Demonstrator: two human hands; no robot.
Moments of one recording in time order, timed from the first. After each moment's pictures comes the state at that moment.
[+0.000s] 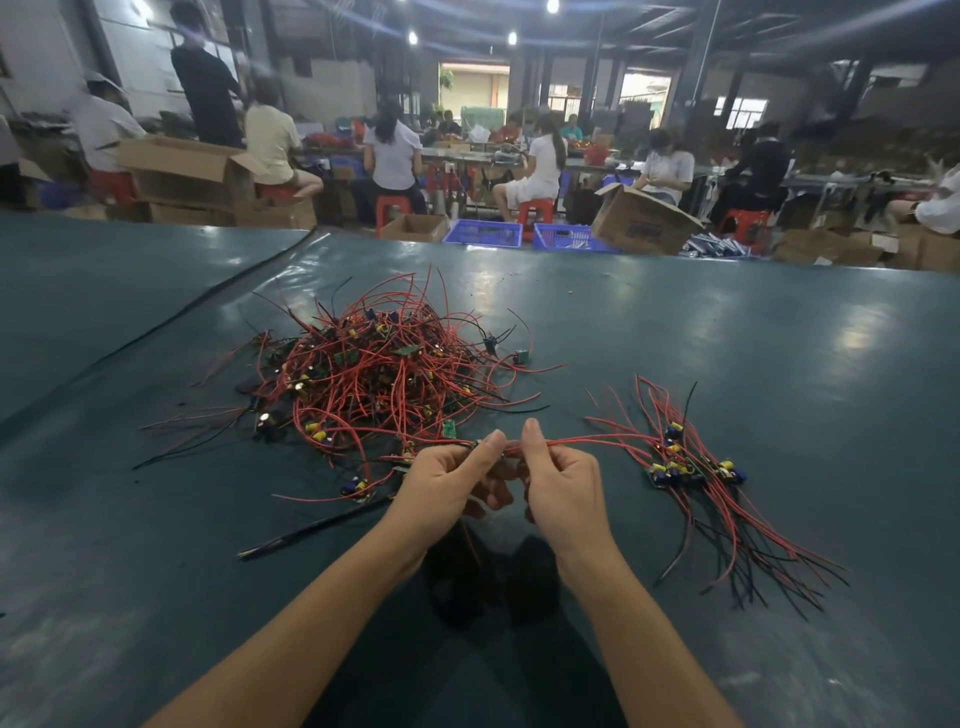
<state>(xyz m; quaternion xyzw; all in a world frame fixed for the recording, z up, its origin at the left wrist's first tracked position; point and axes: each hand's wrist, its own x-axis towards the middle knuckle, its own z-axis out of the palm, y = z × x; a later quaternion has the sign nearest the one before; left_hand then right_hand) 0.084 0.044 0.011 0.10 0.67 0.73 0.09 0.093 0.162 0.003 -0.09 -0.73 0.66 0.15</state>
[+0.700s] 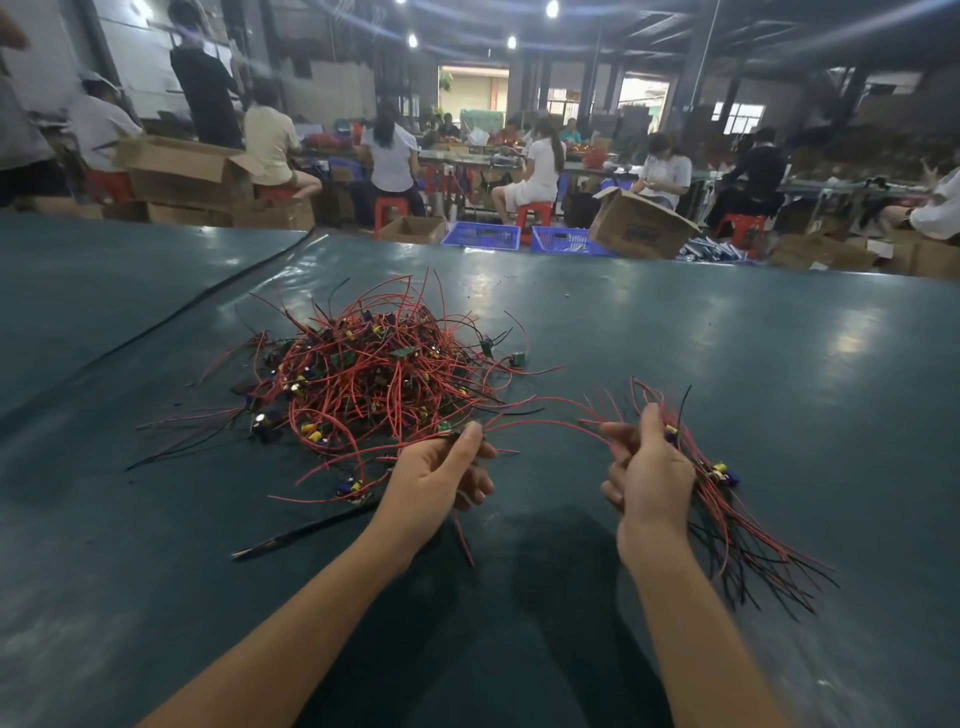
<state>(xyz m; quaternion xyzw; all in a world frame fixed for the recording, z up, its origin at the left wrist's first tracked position) 0.075 0.040 0.000 0.11 0.69 0.72 0.02 0.087 0.224 0.012 -0.20 -0.52 0.79 0.26</state>
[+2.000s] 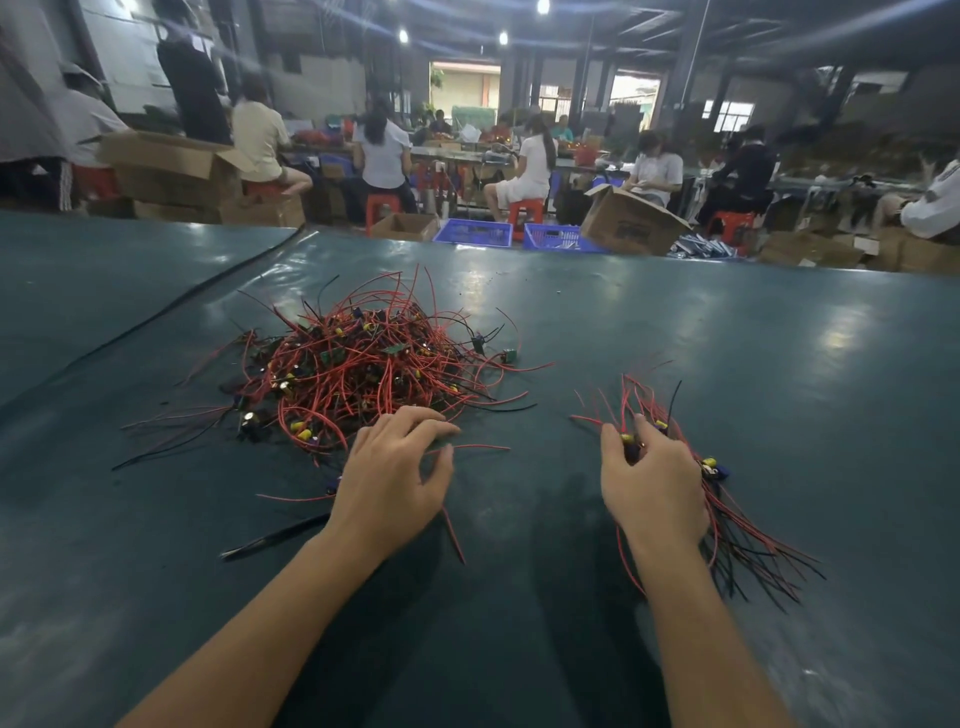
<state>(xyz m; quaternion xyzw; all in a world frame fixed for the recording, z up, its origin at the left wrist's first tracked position) 0.064 0.015 -0.008 0.21 0.90 0.27 -0.28 0.096 0.244 0.006 -0.28 -0.87 0.32 0.24</state>
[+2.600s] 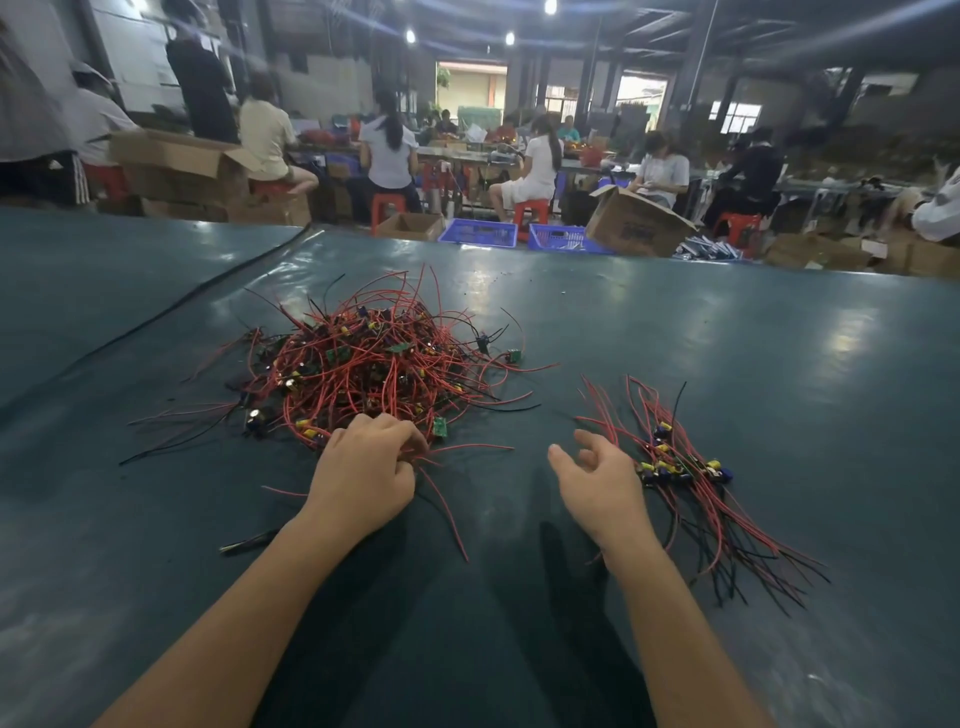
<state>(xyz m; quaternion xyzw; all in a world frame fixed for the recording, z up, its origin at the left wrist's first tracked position) 0.048 -0.012 -0.007 0.15 0.95 0.21 -0.16 0.086 0.217 -0.004 -0.18 -0.82 0.52 0.12</state>
